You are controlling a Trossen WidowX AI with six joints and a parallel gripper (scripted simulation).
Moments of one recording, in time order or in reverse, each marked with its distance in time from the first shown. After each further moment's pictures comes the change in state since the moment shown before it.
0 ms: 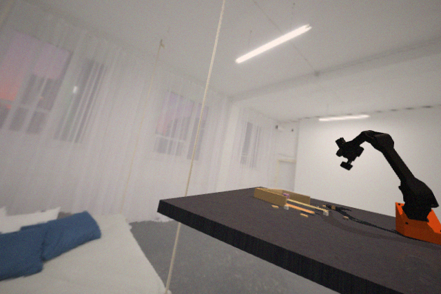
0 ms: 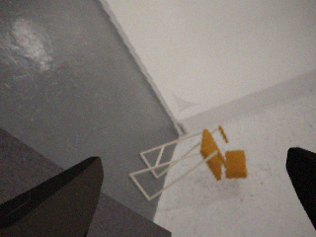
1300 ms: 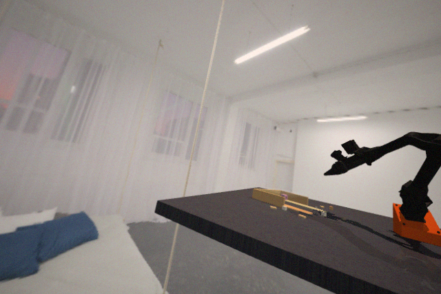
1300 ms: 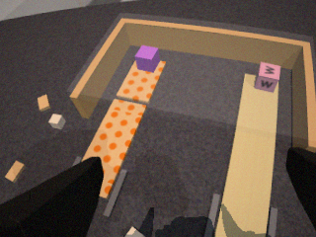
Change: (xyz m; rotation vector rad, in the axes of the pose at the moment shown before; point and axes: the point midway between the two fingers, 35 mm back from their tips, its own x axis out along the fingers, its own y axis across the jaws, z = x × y) arm -0.423 0.192 -0.108 0.055 -0.710 1.607
